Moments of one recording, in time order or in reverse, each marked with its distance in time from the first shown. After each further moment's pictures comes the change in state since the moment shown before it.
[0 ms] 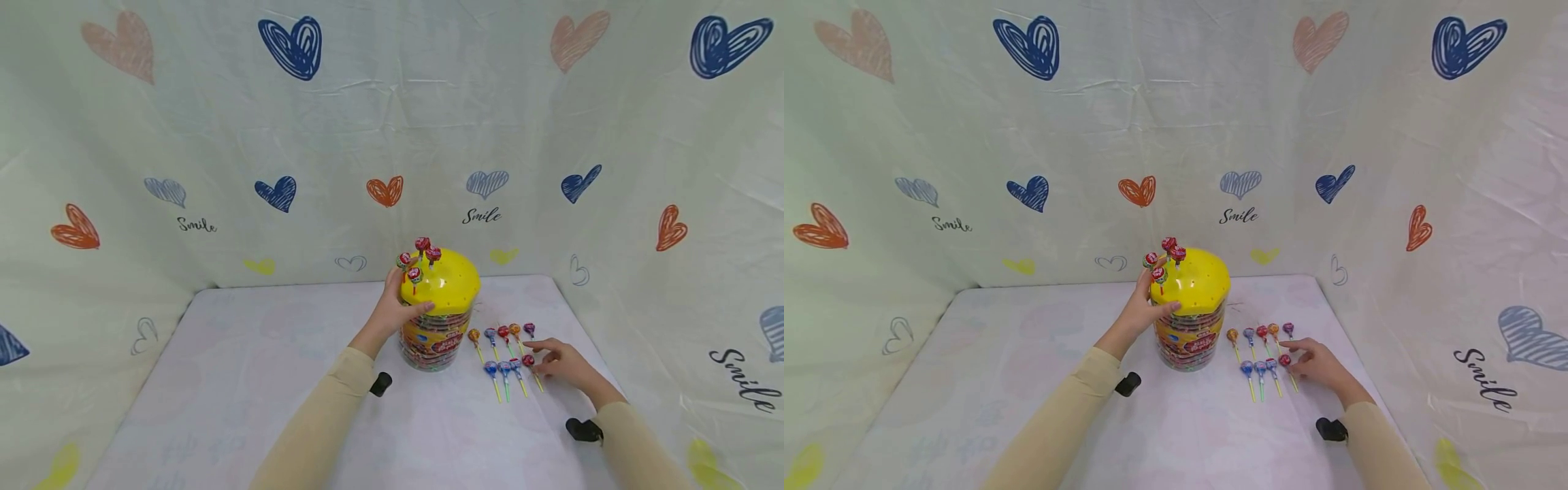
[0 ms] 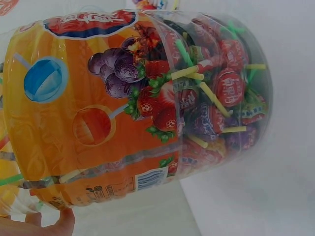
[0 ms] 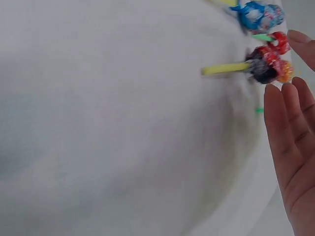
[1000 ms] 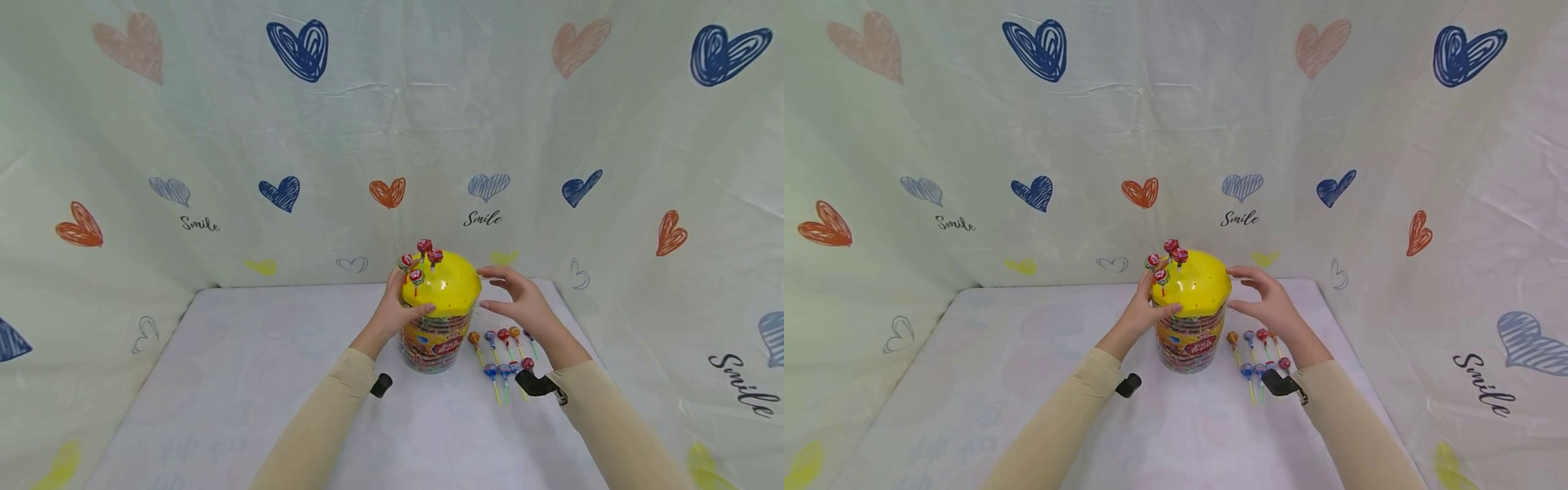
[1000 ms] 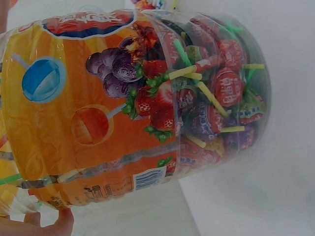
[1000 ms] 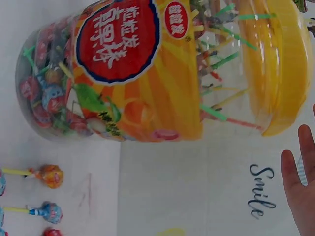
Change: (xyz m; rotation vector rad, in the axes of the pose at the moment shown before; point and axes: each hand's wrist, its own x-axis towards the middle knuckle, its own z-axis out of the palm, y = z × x) left_hand 0.000 -0.004 -0.001 -0.018 -0.002 -0.002; right_hand 0.020 -0.186 -0.005 0.236 0.164 -0.564
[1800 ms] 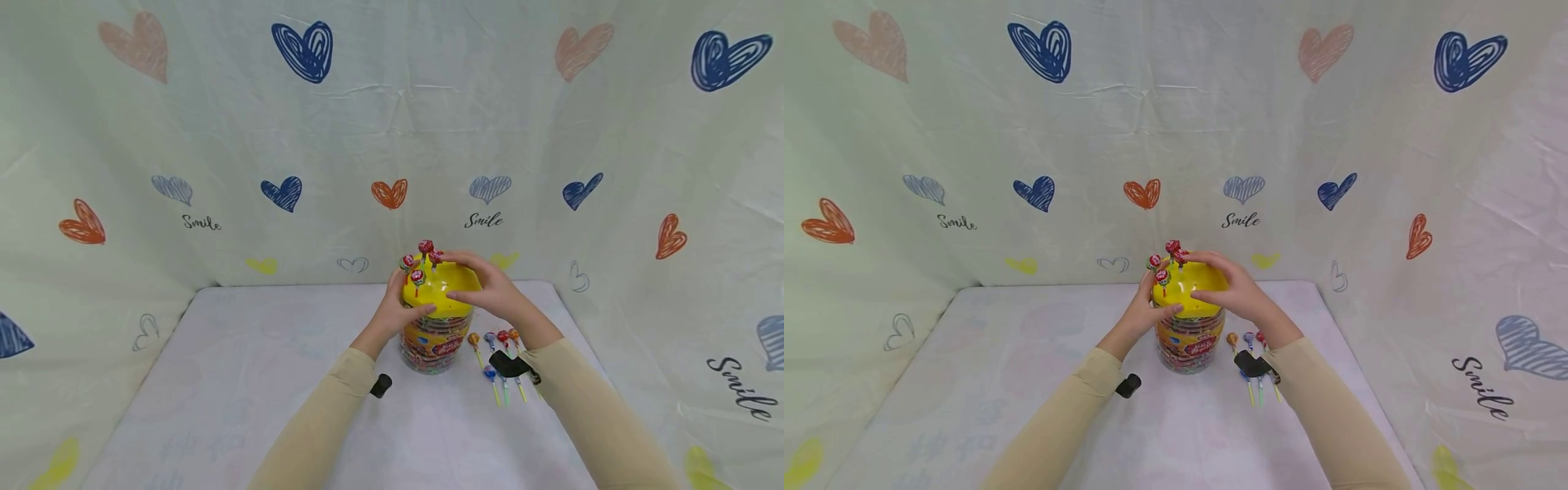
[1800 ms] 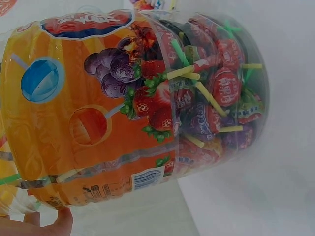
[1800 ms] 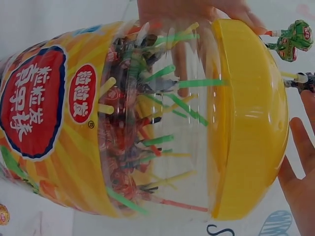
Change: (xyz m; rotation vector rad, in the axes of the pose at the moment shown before) left_hand 0.000 -0.002 -0.001 0.001 -0.020 0.018; right_hand 0.038 -0.044 0.031 -0.014 -0.162 -0.115
